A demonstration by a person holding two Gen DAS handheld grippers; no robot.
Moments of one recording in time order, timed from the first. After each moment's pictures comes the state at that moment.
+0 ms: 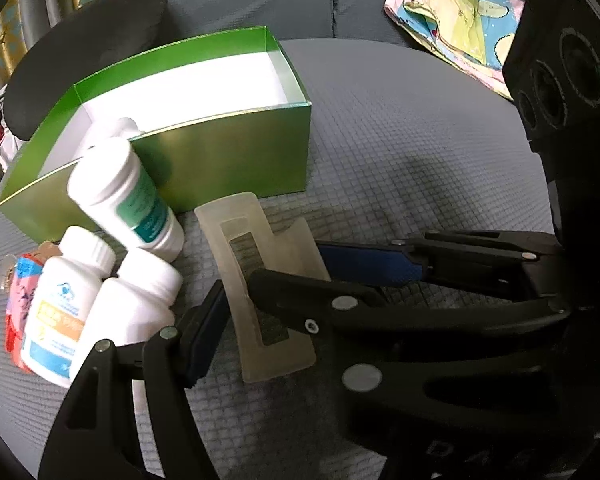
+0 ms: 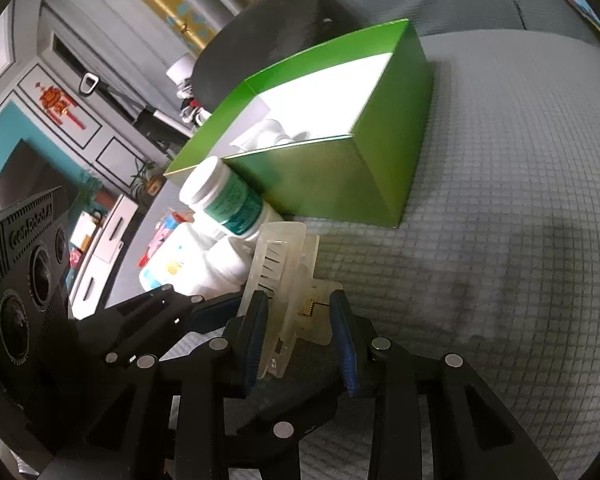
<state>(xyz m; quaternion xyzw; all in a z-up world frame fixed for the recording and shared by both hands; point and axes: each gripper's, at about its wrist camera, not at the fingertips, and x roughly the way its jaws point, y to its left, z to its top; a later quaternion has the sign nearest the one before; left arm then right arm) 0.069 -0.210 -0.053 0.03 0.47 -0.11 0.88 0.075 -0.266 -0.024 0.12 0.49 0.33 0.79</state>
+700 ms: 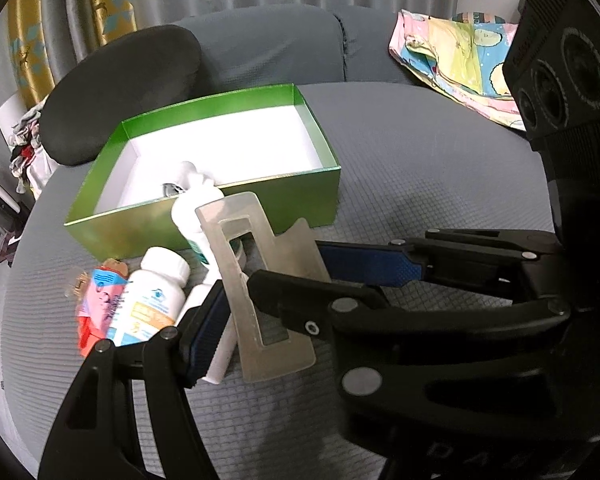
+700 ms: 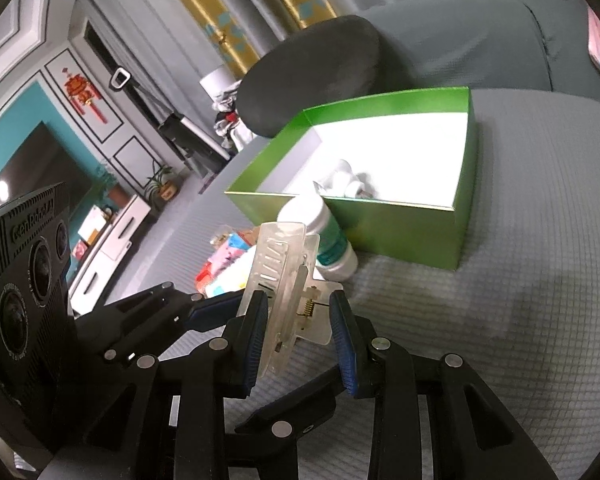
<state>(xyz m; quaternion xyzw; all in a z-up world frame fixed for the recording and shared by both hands) 0.041 -0.188 -0.010 0.04 0.41 -0.09 0.91 0.044 -0.238 0.031 0.10 0.44 0.35 0.82</state>
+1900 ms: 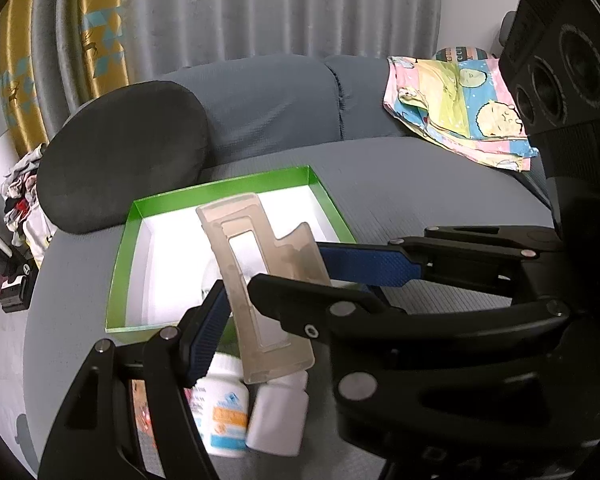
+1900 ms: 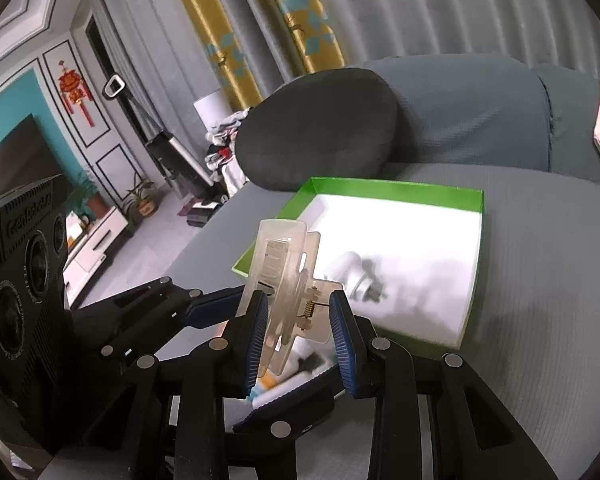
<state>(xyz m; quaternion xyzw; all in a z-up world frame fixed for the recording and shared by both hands) 0.075 -0.144 0.053 0.05 0.35 -0.14 0.93 0.080 -0.196 0.103 0.05 0.40 0.32 0.86</state>
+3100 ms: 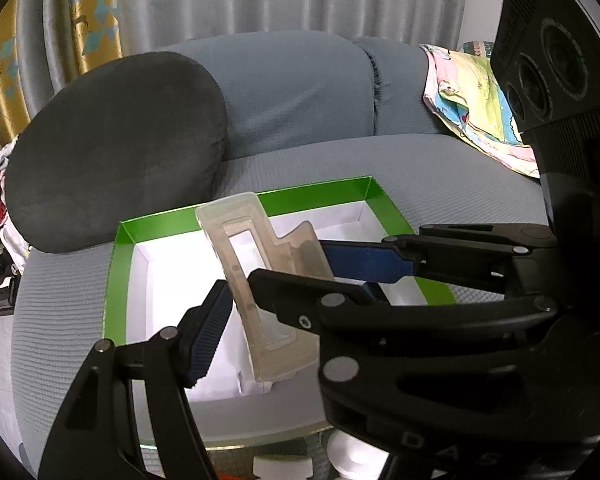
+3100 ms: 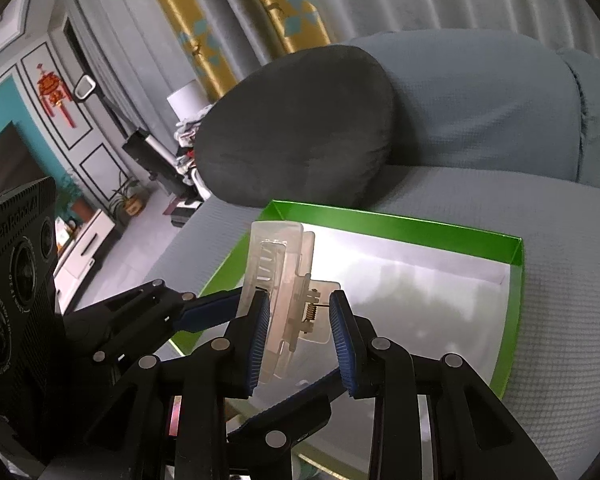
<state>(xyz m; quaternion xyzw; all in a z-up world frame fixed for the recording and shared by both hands) 0.187 -0.112 0.023 0.04 0.39 -0.14 0.91 0.183 -0.173 0.063 0.06 0.44 0.30 0.84</state>
